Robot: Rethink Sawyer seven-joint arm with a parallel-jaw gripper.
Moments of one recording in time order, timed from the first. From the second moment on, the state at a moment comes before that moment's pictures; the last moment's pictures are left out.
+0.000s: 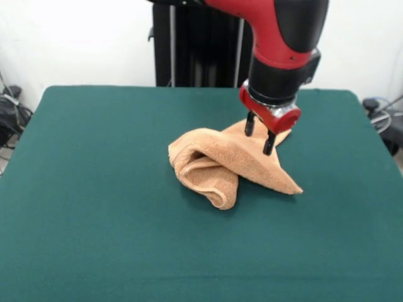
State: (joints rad) arm 0.12 -0.43 -0.31 1.74 0.57 0.46 2.16
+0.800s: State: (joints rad) arm 0.06 -0.36 -0.21 1.75 0.57 0.12 2.16
